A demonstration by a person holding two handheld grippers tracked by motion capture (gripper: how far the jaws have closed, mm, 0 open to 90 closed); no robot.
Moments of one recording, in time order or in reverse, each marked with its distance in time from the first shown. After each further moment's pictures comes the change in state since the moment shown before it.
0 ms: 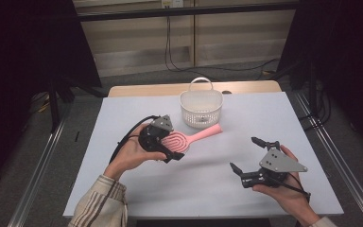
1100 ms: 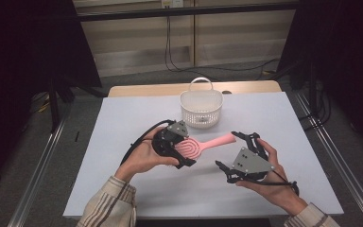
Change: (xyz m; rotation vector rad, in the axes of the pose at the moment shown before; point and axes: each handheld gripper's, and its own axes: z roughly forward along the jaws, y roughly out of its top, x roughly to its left) left arm -0.020 0.021 0.023 0.048 -0.041 0.059; right arm 0.022 0.035 0.031 0.083 0.028 -0.376
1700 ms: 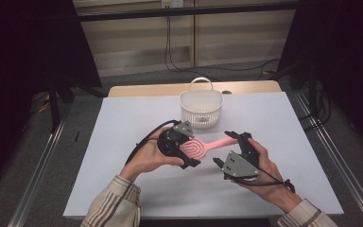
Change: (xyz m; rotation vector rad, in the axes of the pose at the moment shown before) left arm -0.002 0.007 0.009 0.001 -0.009 -0.003; right arm 0.007 0.006 0.012 0.074 -0.044 -0.205
